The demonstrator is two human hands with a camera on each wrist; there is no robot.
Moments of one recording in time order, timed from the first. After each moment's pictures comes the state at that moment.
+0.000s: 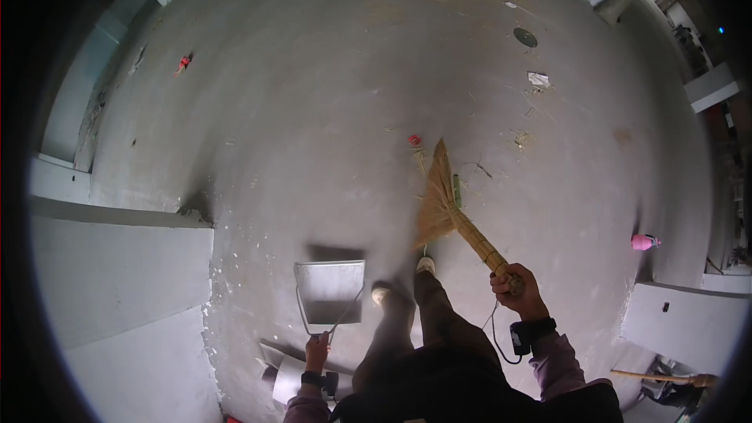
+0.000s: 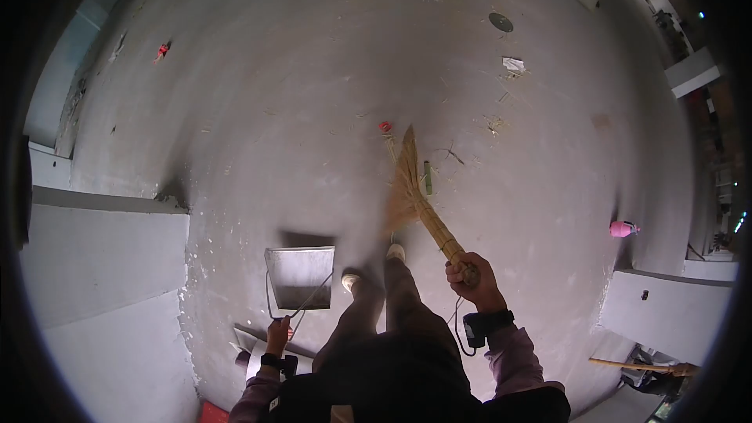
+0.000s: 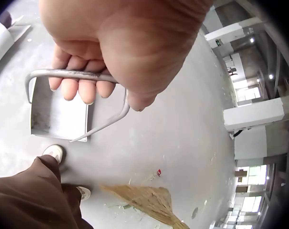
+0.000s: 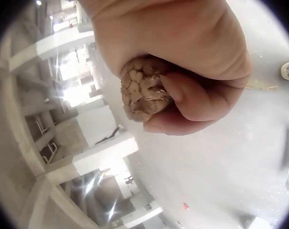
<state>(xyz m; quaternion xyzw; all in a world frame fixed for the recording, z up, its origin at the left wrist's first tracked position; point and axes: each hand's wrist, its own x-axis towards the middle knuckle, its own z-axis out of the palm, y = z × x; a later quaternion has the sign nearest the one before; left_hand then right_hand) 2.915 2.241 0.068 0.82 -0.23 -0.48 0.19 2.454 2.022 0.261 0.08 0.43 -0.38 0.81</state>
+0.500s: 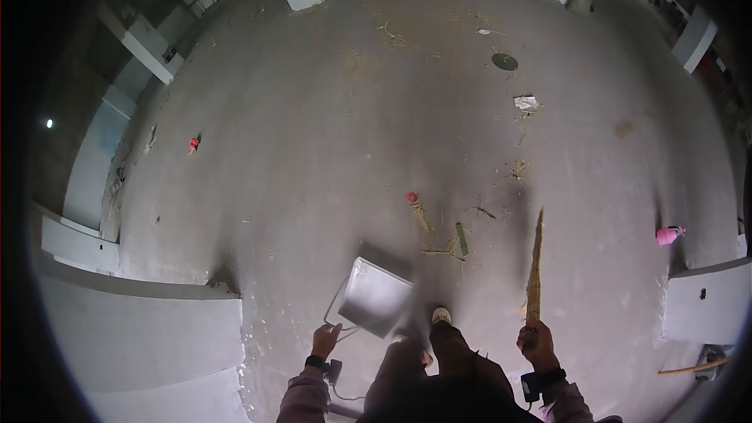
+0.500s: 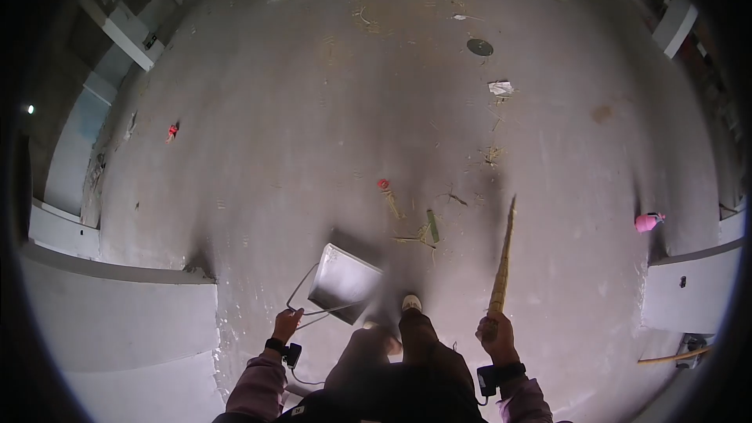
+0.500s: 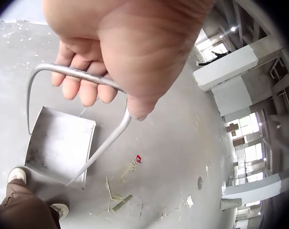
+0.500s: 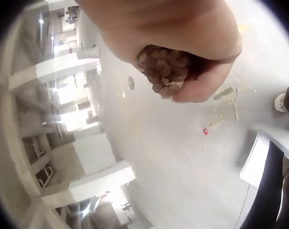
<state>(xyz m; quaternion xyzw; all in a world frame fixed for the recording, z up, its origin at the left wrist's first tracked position) 2.883 2.017 0.097 0.78 -0.49 -0.38 0.09 2.326 2.076 0.216 0.16 0.51 -0.52 0.67</state>
